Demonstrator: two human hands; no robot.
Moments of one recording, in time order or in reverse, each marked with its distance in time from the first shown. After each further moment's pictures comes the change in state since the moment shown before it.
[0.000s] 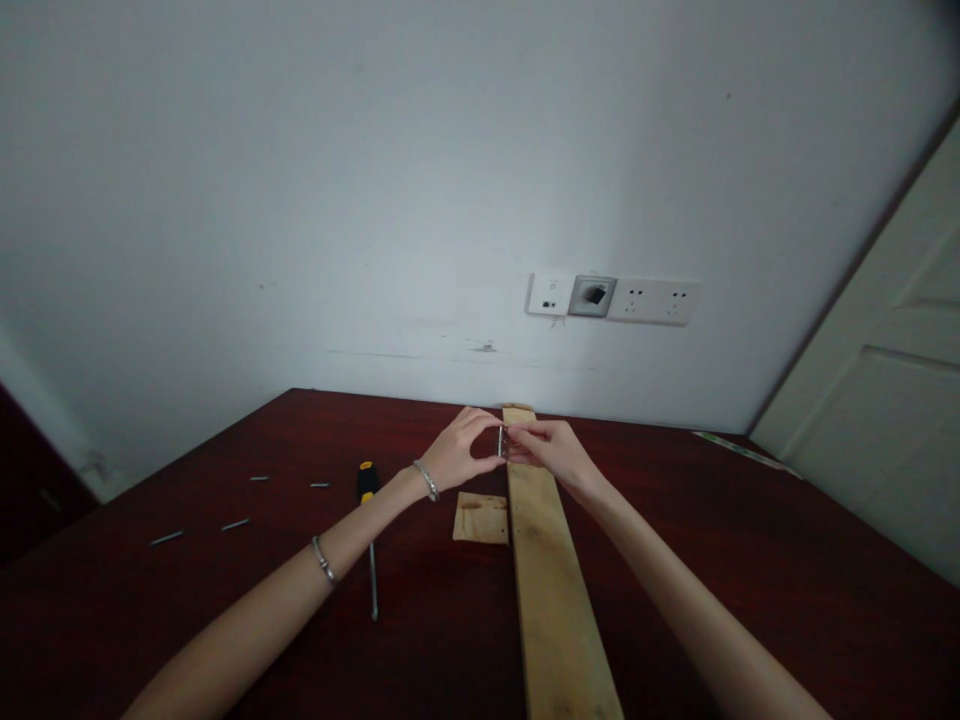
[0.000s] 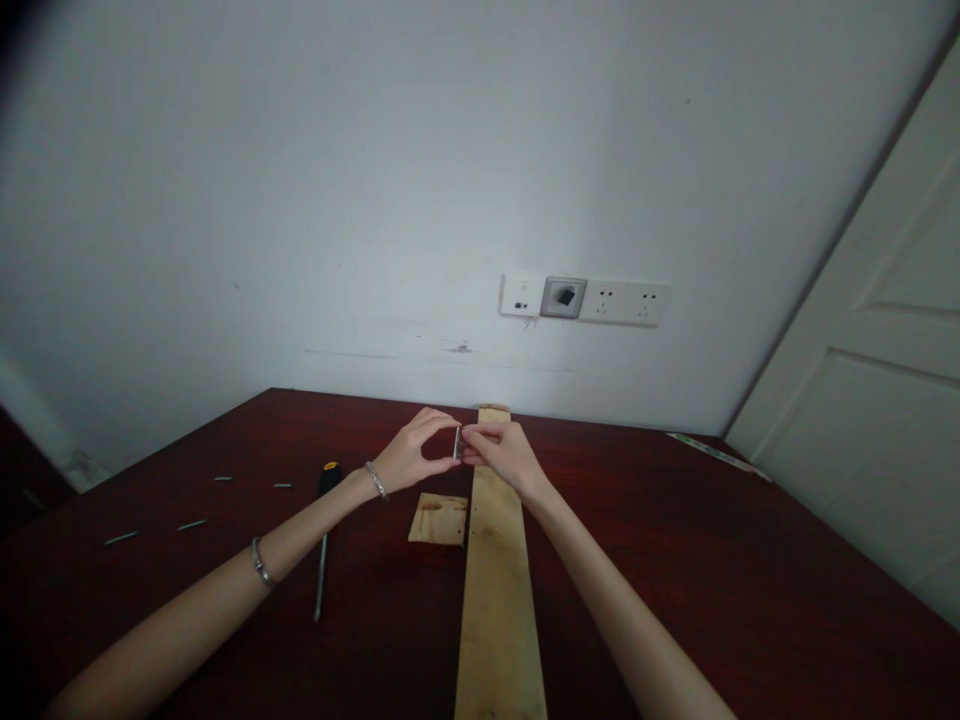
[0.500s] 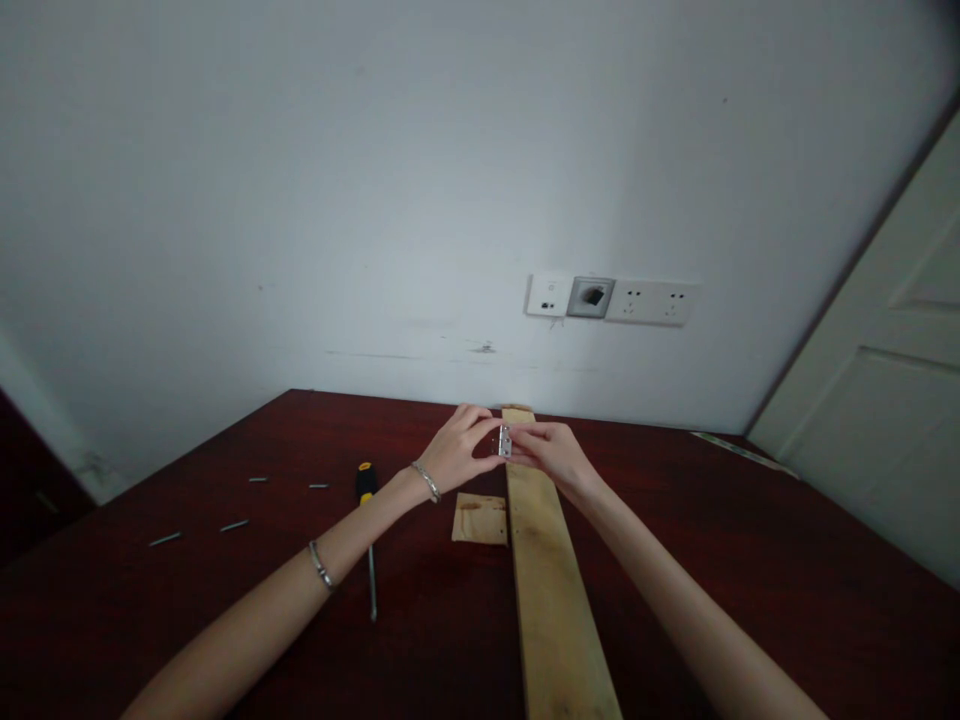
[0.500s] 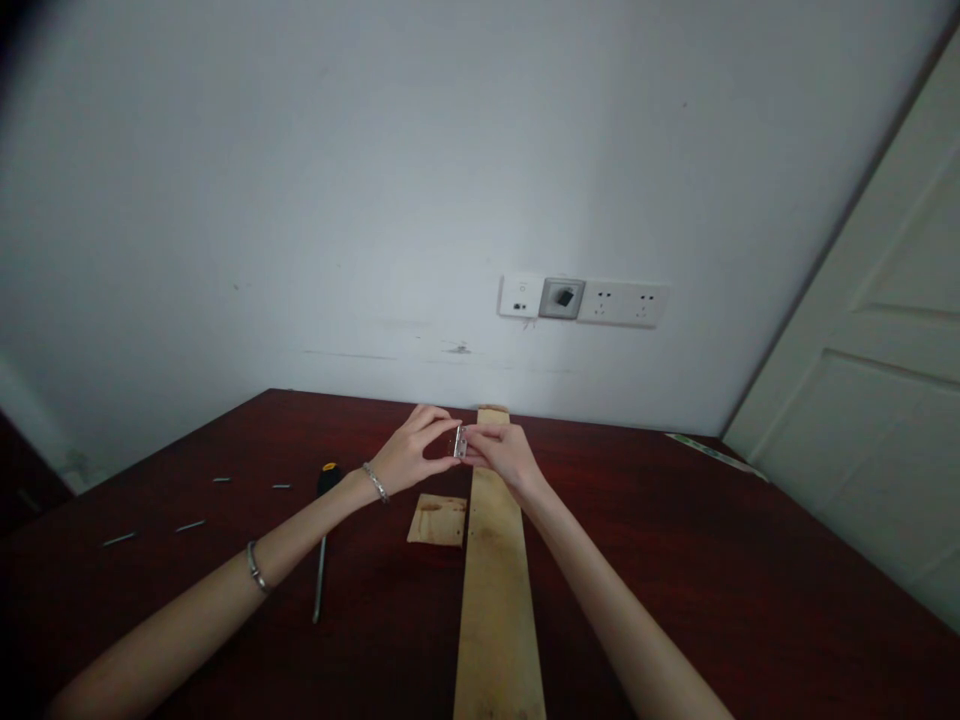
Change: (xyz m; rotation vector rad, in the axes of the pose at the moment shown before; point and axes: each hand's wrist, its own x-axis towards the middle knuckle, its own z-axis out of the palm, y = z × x) left_hand 0.003 0.005 -0.003 0.160 -0.044 -0.009; right_hand 0.001 0.005 -0.001 0.123 -0.005 0.029
